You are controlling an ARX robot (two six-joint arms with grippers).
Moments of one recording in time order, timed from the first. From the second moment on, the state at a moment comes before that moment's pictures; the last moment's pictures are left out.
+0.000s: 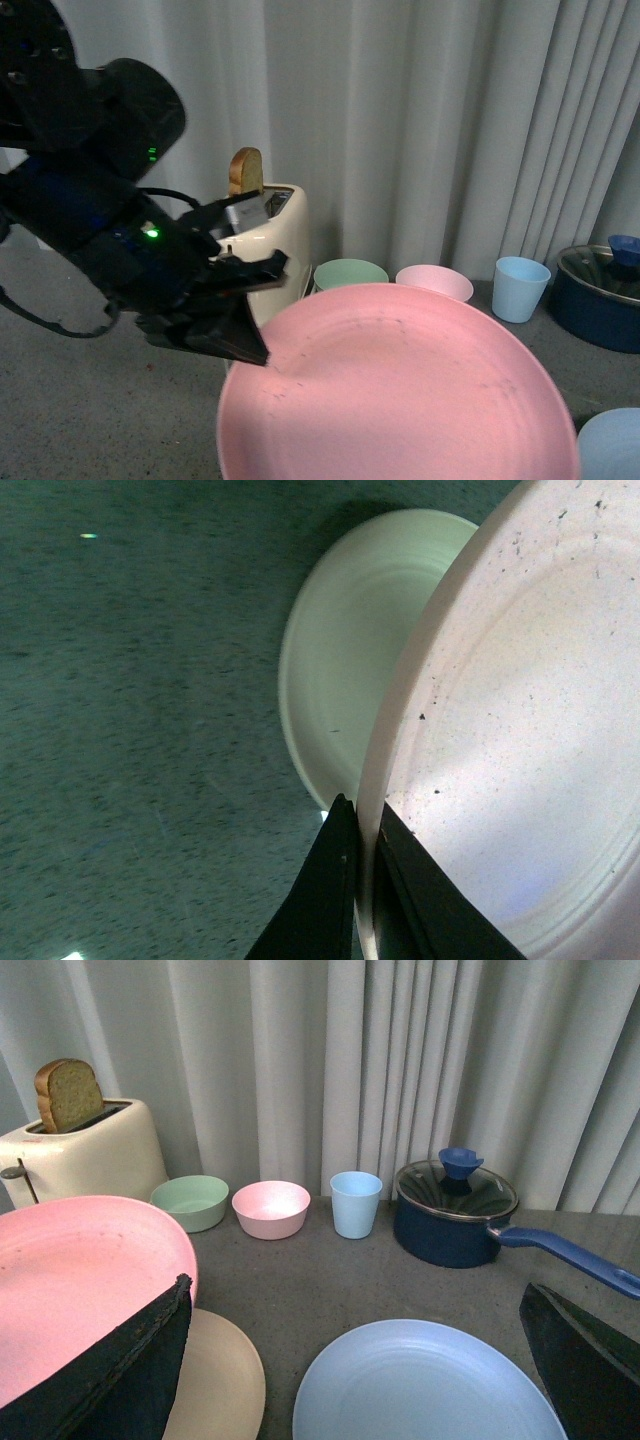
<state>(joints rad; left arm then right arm) -0.26 1.94 1.38 -0.52 0.47 0.05 0.00 0.00 0.01 0.00 0.00 -0.01</state>
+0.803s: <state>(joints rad) -0.39 2.19 1.53 -0.52 0.35 -0.06 0.00 0.00 0.01 0.00 0.00 -0.01</state>
